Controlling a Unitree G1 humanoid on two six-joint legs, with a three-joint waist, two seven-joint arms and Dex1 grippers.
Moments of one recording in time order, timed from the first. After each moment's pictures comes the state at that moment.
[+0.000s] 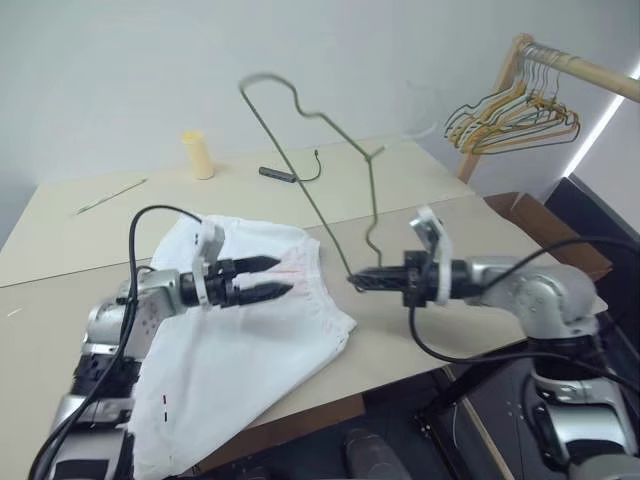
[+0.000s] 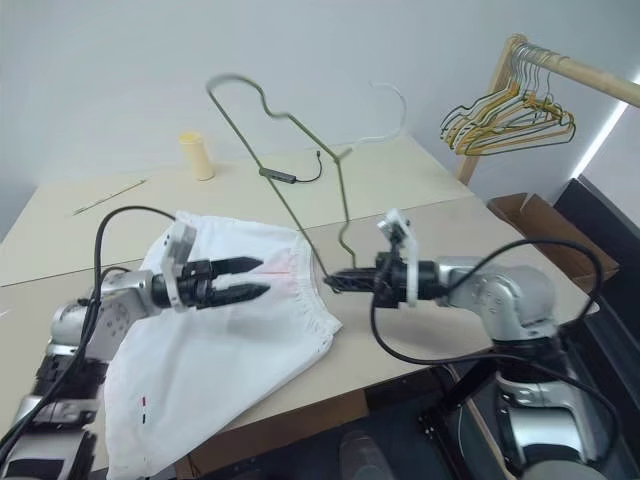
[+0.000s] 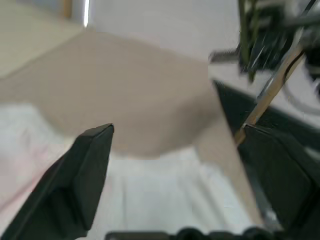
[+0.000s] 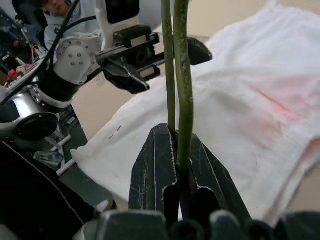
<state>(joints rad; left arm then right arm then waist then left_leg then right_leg) -0.38 0.67 0.00 0.06 -0.58 0.56 -1.15 -0.52 -0.66 -0.02 -0.15 0.85 1.19 0.93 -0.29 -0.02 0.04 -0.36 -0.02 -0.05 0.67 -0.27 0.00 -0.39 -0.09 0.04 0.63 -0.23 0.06</state>
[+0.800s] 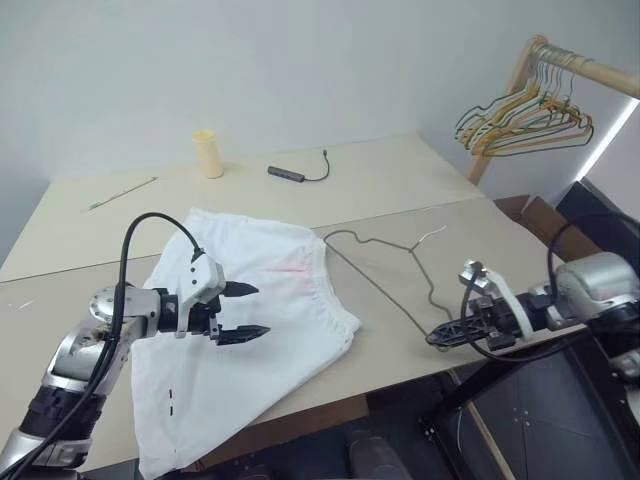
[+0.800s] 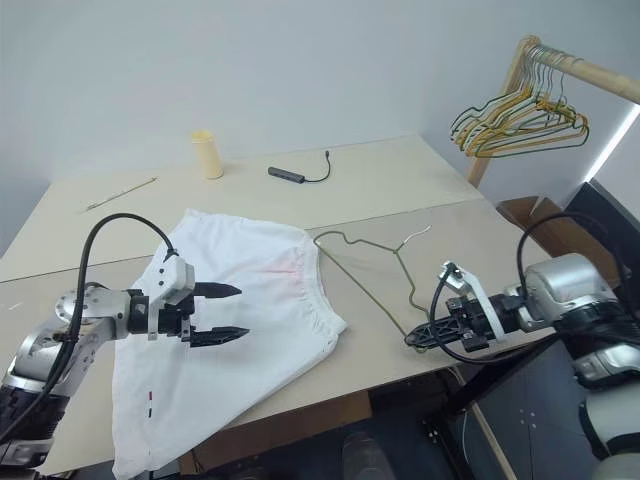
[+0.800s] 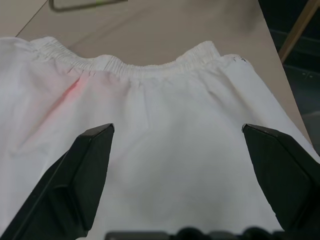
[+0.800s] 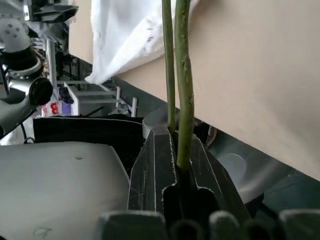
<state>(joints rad) -0.23 0.80 -0.03 -0.15 -0.40 0.44 -1.16 -0.75 -0.94 0.51 0.41 0.69 1.44 1.41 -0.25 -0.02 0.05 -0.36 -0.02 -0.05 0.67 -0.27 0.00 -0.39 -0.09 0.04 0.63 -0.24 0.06</state>
